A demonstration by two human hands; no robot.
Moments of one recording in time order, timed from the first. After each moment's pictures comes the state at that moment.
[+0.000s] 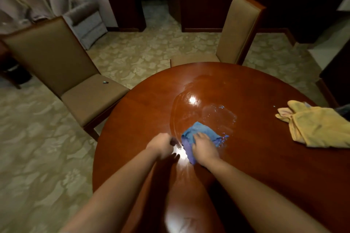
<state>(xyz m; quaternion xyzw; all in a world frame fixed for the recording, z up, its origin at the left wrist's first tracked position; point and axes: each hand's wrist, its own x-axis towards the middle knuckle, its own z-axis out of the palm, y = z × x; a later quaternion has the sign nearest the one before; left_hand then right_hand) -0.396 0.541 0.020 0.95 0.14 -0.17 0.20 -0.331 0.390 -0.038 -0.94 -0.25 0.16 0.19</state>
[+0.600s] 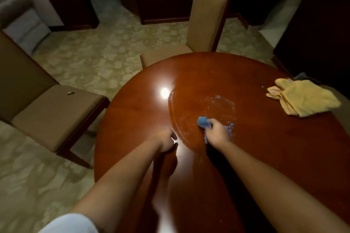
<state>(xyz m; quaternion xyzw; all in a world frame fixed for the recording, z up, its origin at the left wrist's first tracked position) -0.350 0.610 0.000 0.94 0.02 -0.29 0.18 -0.317 0.420 -0.033 -0.89 0.08 0.16 0.41</state>
